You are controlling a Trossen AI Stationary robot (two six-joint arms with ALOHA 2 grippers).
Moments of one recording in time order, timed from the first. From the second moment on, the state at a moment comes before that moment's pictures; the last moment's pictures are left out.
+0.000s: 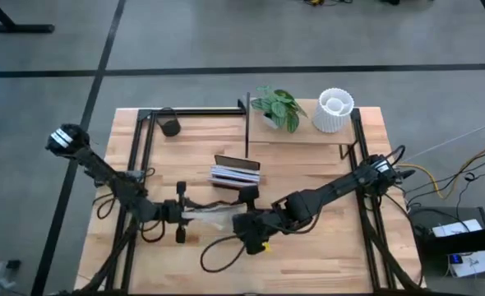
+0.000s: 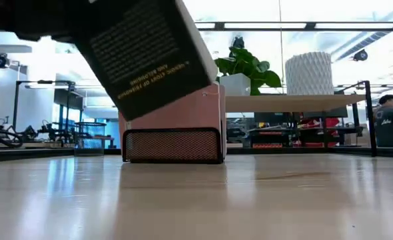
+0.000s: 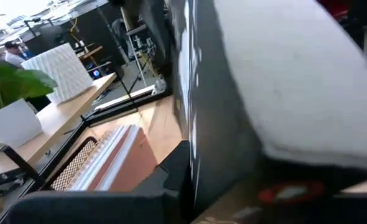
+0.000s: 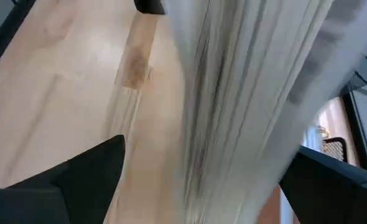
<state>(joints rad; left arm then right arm) -0.68 1.12 0.33 0.66 -0.72 0.22 0.41 1.93 1.83 -0.70 0.42 -0.01</state>
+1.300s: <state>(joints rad) -0.58 1.18 0.34 0.97 -0.84 0.36 0.37 1.94 1.84 -0.68 0.64 0.02</state>
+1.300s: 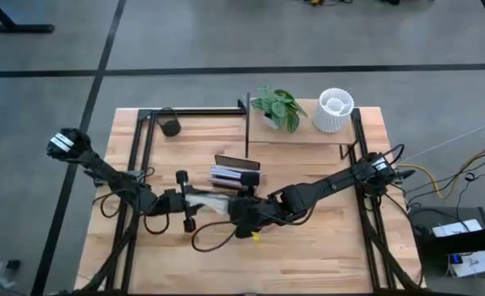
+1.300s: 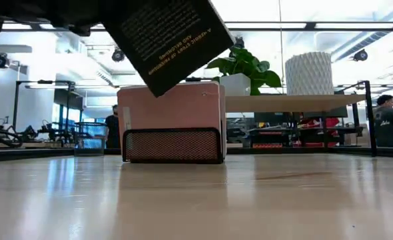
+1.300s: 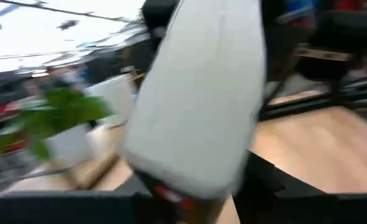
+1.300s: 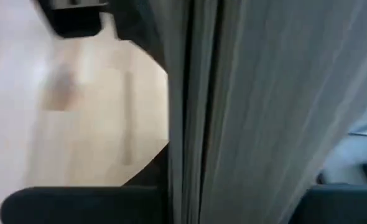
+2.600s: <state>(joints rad) -0.58 1.14 0.32 0.60 -1.06 0.09 0.01 1.99 2.05 -1.16 0.24 0.12</state>
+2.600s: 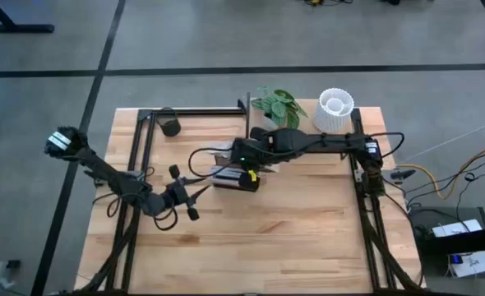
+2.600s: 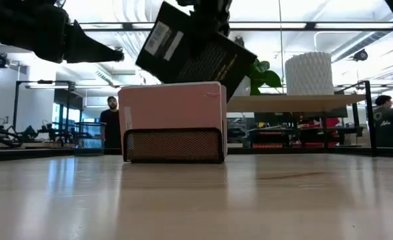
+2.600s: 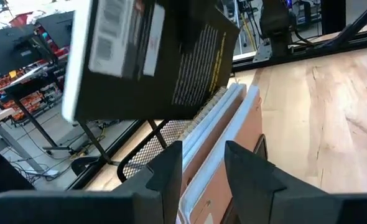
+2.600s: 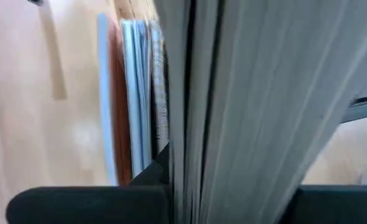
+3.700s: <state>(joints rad) -0.58 1.14 0.32 0.57 -1.06 0.06 -0.02 2.16 2.05 -1.16 0.24 0.09</state>
